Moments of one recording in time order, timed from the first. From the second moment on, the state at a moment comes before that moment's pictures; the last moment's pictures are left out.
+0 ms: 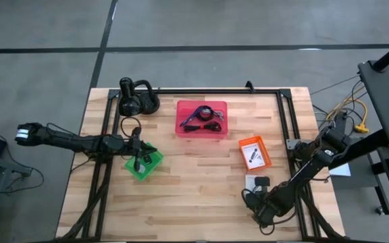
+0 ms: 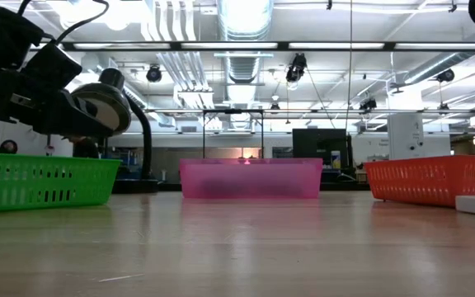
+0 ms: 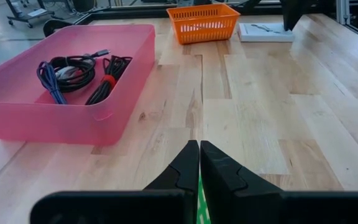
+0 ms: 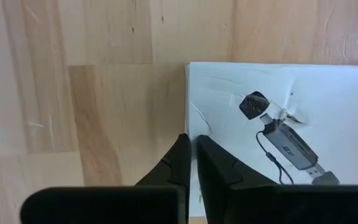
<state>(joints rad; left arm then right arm) -0.08 0.50 0.01 0.18 -0.16 -0.02 0.86 1.74 0.99 -0.77 0.11 0.90</state>
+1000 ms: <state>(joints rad) -0.08 0.50 0.01 0.18 -0.16 -0.02 0.86 1.74 1.09 -0.88 0.18 0.91</state>
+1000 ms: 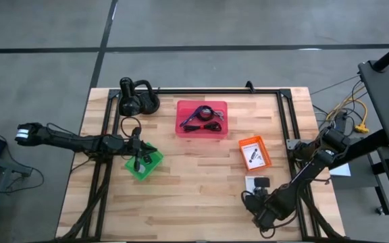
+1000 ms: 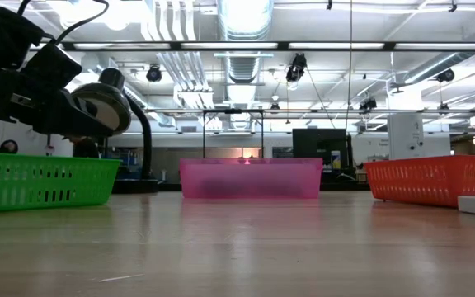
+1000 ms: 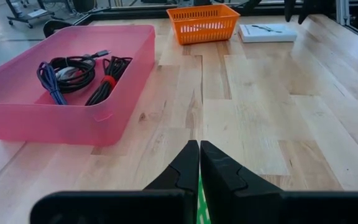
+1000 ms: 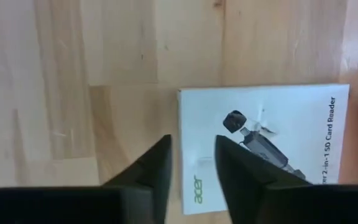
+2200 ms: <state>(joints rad) -0.08 0.50 0.01 0.18 -0.16 -0.02 0.79 1.86 1.03 -0.73 0.06 0.73</state>
